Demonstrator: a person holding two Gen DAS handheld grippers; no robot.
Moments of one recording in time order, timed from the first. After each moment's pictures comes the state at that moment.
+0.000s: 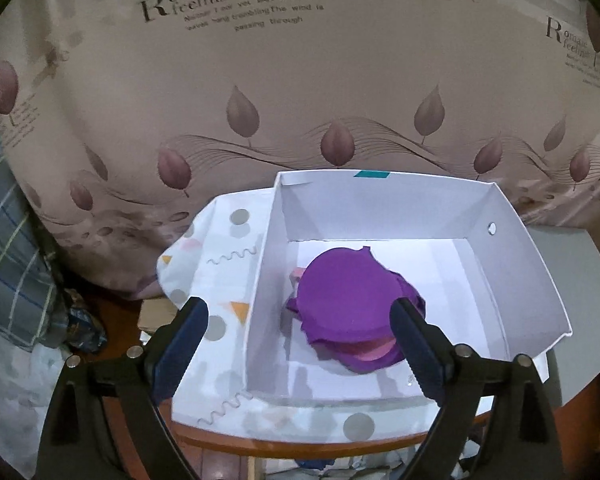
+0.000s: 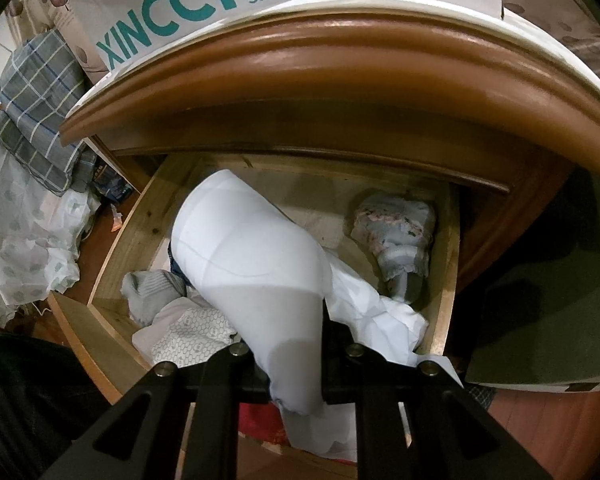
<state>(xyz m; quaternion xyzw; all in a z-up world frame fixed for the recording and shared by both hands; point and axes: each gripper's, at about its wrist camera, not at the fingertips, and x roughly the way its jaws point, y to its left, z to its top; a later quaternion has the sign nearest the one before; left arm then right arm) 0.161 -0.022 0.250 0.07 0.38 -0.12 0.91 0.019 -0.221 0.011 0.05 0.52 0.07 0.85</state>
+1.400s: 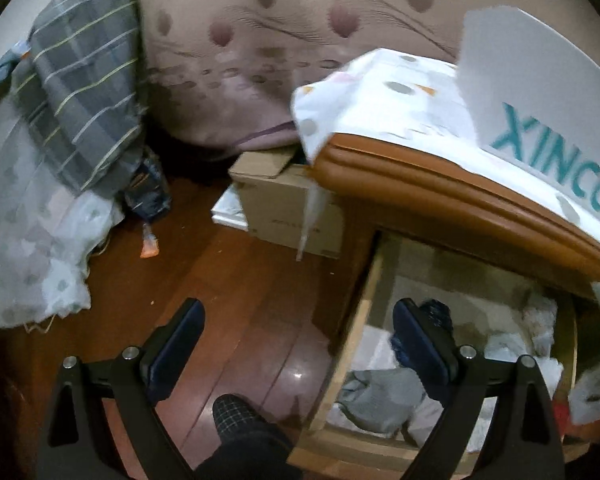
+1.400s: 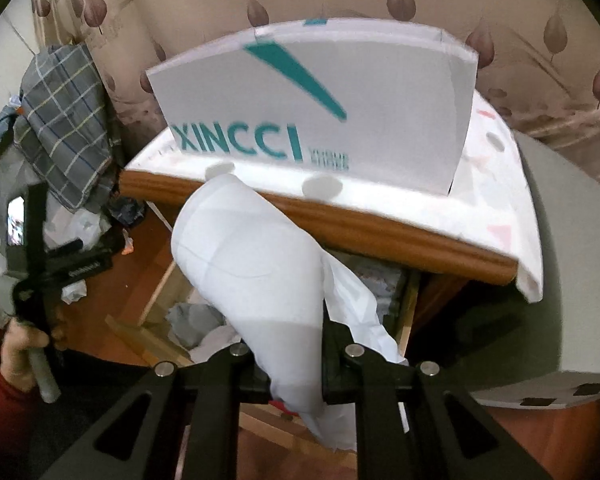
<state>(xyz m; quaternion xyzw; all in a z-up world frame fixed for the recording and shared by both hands) 0.044 0.128 0.068 -0.02 0.43 0.07 0.90 -0.014 -0.204 0.155 0.01 0.46 0.06 0.89</state>
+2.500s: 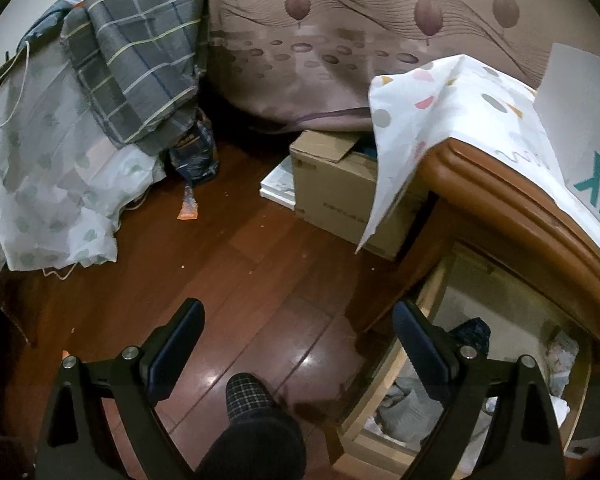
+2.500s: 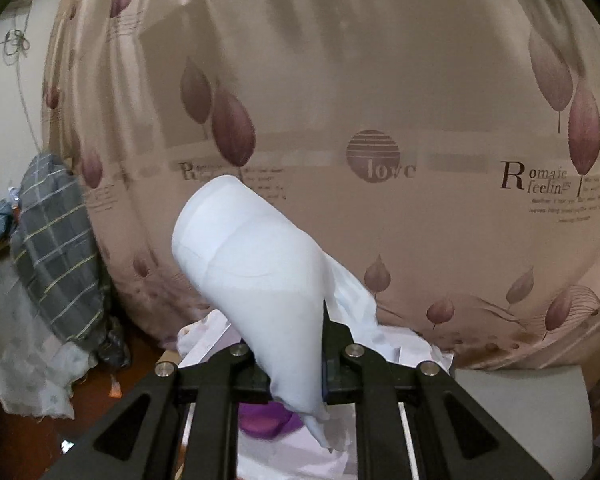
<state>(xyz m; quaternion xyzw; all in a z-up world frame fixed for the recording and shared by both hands) 0.050 0.168 0.061 -0.06 0.46 0.16 0.87 0.127 -0.199 0.446 0.00 0.24 0.00 0.97</state>
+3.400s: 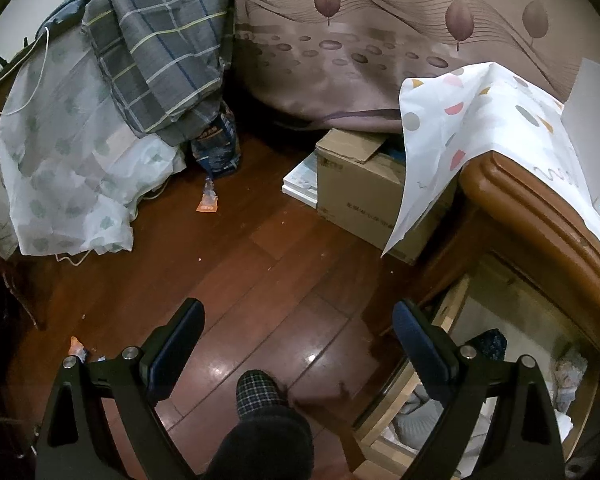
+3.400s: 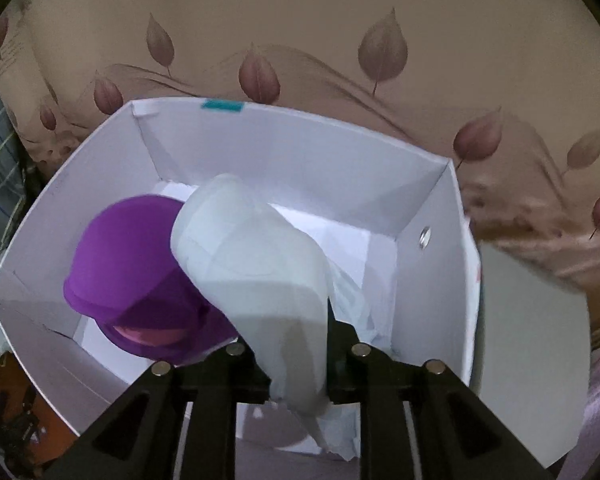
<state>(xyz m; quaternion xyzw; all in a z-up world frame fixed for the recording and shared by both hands) 0.047 0.188 0.061 -0.08 0.46 0.19 0.87 0.213 -0.221 0.215 -0.03 0.51 -0.06 0.86</state>
